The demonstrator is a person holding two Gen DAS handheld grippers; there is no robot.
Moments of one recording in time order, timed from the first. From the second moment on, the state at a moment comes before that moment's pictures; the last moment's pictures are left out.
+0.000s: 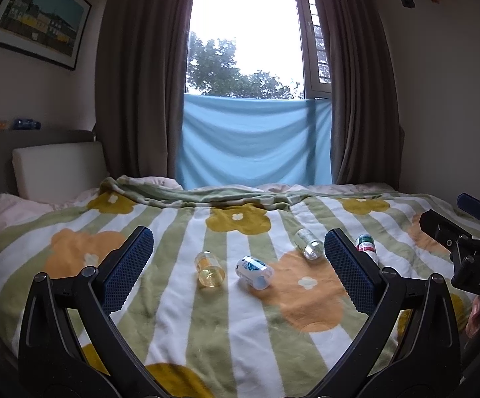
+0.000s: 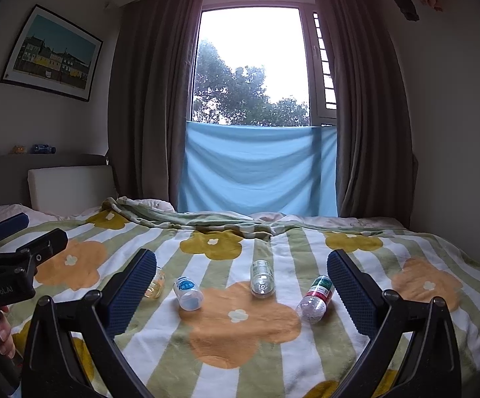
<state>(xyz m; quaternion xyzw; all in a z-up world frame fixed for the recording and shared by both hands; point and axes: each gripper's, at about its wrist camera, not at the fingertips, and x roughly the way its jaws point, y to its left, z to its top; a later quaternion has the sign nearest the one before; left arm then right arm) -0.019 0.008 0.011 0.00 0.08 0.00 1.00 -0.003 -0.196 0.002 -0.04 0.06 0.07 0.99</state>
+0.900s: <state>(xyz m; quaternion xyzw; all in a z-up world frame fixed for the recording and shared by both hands) -0.014 0.014 -0.001 -0.01 0.09 -0.01 1.00 0.004 -0.186 -0.004 -0.06 0.07 0.07 0.99</state>
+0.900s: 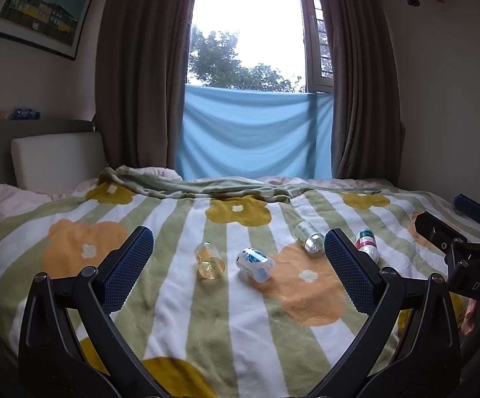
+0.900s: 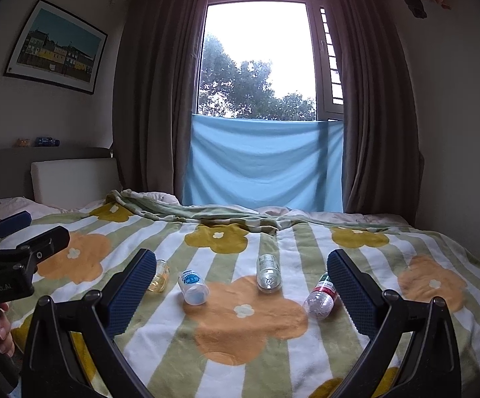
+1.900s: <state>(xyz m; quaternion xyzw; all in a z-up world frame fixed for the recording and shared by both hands) 0.007 0.099 -0.044 -0.06 0.15 0.01 0.99 0.160 -0.100 -0.006 -0.11 0.19 0.14 0.96</state>
